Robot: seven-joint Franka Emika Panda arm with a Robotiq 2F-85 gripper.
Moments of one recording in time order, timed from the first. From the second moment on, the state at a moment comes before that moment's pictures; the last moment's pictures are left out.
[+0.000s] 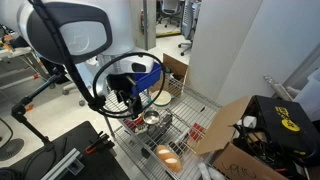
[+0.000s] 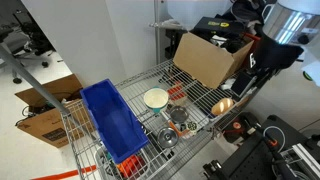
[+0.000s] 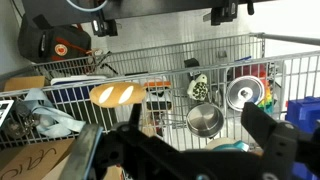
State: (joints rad) arm 0.02 -0.26 0.05 -2.49 -0.03 2.22 0.14
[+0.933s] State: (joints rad) arm 0.02 -0.26 0.05 -2.48 -0.03 2.22 0.14
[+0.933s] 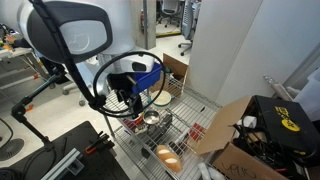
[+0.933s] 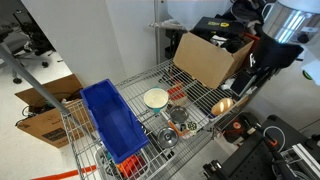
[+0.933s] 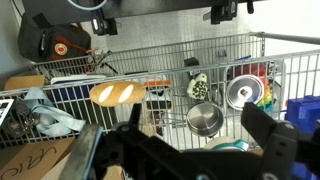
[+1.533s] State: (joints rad) arm 0.06 0.03 0.07 -2.33 0.02 2.31 0.14
